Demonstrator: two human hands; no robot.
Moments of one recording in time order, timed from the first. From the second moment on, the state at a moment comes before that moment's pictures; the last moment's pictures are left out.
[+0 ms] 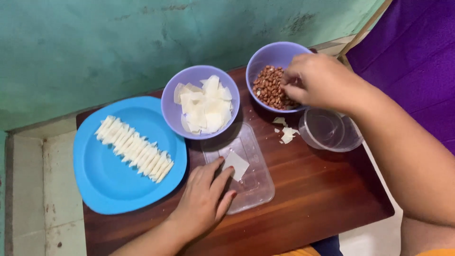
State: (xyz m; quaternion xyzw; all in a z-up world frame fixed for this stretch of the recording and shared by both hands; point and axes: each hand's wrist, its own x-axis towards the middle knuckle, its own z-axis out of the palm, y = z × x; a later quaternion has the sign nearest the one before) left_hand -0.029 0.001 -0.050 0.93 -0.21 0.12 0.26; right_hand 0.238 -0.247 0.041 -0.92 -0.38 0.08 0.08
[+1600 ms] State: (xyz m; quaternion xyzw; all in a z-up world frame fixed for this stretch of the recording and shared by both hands) left_hand -0.022 -0.007 -0.095 0.92 -0.15 0.20 0.30; right_hand 0.092 -0.204 -0.037 -0.81 -0.52 0.13 0.24
